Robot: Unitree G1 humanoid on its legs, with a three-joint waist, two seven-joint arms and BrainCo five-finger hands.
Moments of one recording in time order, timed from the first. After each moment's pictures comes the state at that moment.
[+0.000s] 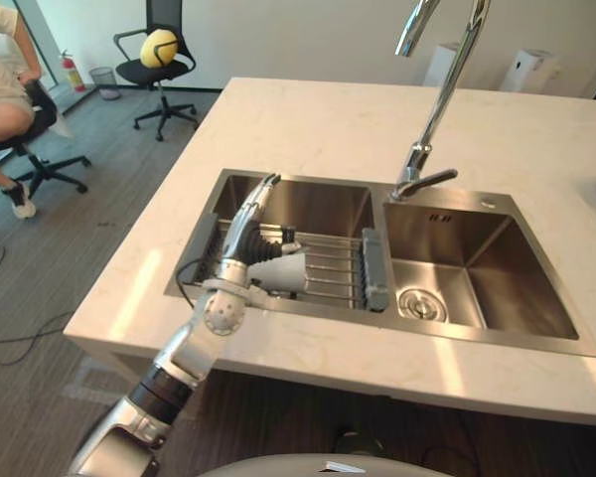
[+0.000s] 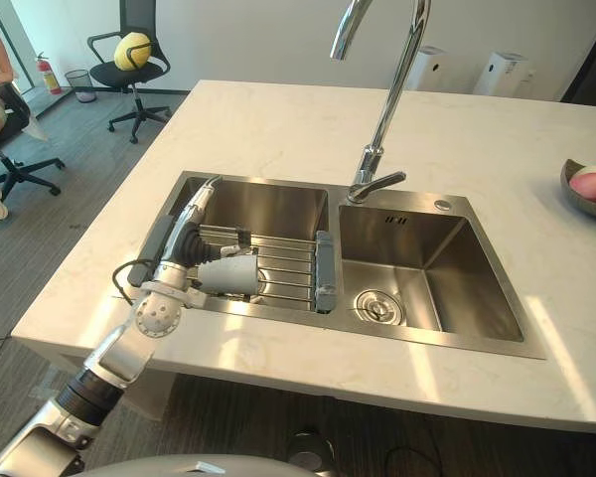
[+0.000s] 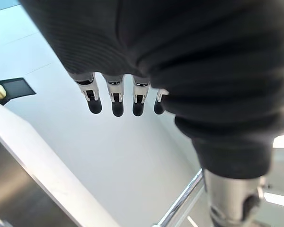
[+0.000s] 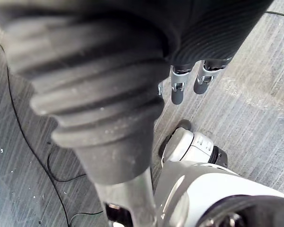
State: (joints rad) left arm -0.31 0.36 -0.45 0.02 0.44 -0.09 0.35; right arm 0.32 -0.04 -0.34 0.98 0.72 0.07 0.03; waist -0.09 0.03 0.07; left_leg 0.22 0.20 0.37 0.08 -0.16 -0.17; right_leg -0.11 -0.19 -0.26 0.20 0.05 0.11
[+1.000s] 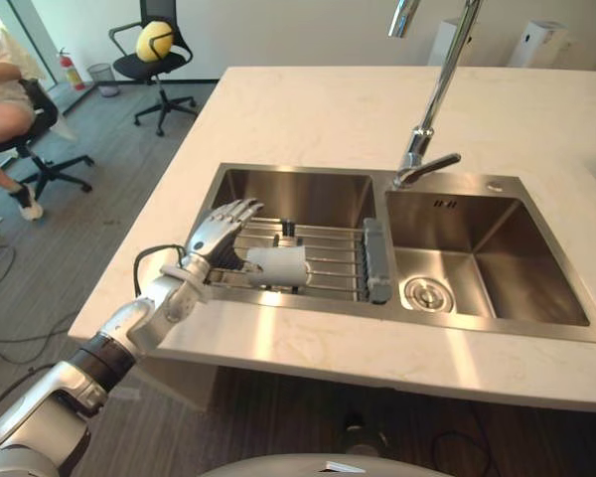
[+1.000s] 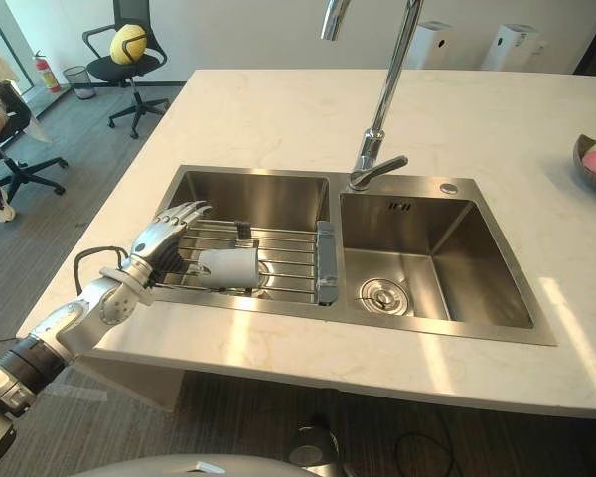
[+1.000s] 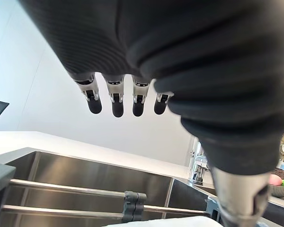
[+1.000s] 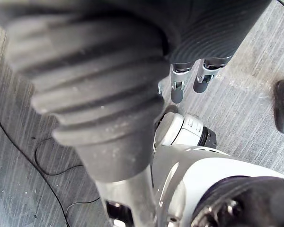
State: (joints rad) left arm -0.45 0.65 -0.61 0.24 0.51 -0.14 0.30; right arm 0.28 -0.09 -0.32 1.04 0.82 0.07 0.16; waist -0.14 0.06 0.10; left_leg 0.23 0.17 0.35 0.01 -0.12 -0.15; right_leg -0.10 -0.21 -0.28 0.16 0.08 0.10
